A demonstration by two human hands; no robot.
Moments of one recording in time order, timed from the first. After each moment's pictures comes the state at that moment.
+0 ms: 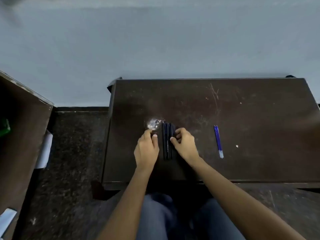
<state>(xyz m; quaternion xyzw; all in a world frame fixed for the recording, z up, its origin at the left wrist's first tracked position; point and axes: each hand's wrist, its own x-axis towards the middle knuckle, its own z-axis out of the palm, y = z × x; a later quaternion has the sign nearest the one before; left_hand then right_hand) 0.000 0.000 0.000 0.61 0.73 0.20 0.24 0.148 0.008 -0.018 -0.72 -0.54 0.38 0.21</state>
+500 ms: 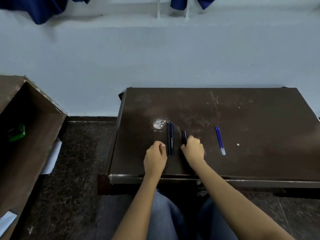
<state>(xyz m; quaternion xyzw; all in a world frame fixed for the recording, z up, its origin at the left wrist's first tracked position) -0.003 -0.062 -0.038 0.59 0.71 0.24 0.30 0.140 -0.036 -0.035 -0.80 -0.53 0.27 0.10</state>
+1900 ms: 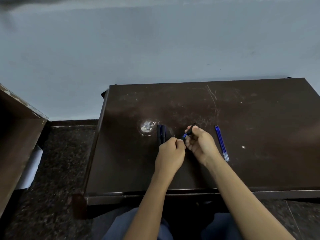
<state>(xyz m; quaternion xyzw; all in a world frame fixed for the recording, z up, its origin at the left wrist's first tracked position) 0.069 -0.022 0.005 0.58 0.65 0.22 0.44 0.180 -0.005 -0.003 -0.57 -0.12 0.62 0.53</state>
